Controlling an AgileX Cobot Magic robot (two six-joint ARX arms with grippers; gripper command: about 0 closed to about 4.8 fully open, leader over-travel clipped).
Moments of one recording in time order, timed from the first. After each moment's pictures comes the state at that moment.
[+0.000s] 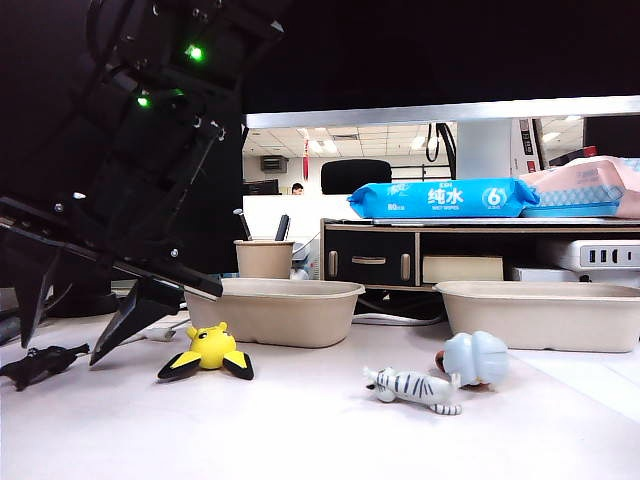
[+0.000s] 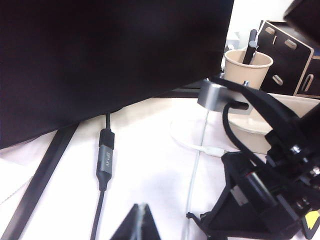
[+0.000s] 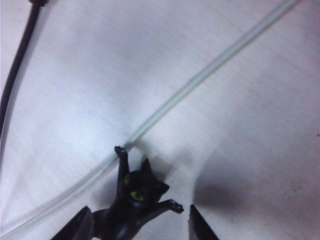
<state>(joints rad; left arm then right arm) -0.07 0.00 0.01 -0.13 0.11 -0.04 0.97 2.30 1.88 -0.60 -0.18 0.62</state>
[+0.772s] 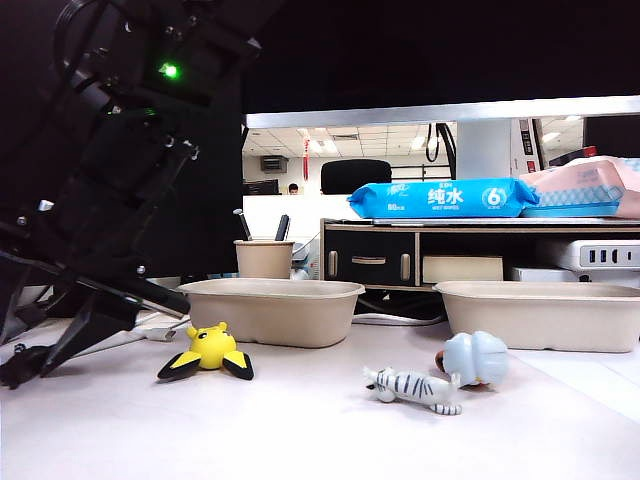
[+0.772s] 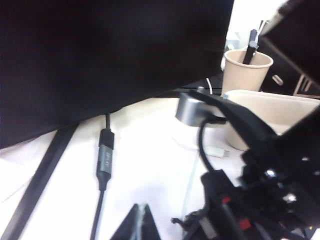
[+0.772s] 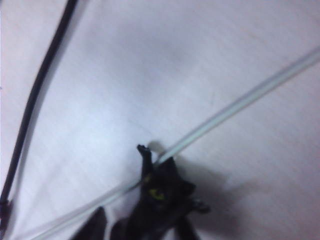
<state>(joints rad) -0.07 0.00 0.01 -0.13 0.11 -0.04 1.00 2.35 1.91 -0.54 -0.20 0.63</state>
